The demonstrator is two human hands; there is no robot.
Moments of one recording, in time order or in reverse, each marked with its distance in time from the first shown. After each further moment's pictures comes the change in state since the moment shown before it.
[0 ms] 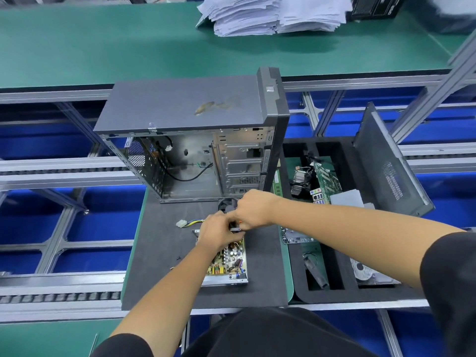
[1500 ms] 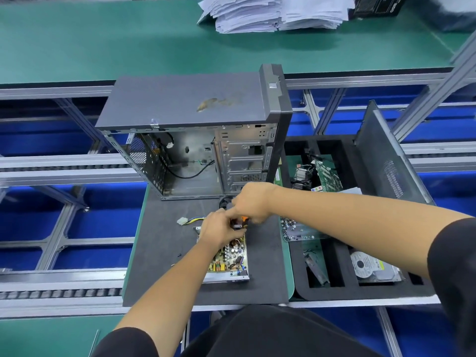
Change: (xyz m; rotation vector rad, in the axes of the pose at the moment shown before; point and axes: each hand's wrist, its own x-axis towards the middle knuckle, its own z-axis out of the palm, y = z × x) left_hand -0.001 0.000 0.000 -0.061 -0.019 -0.024; right_hand 0.007 0.009 -0.010 -0.118 -0.090 -0.168
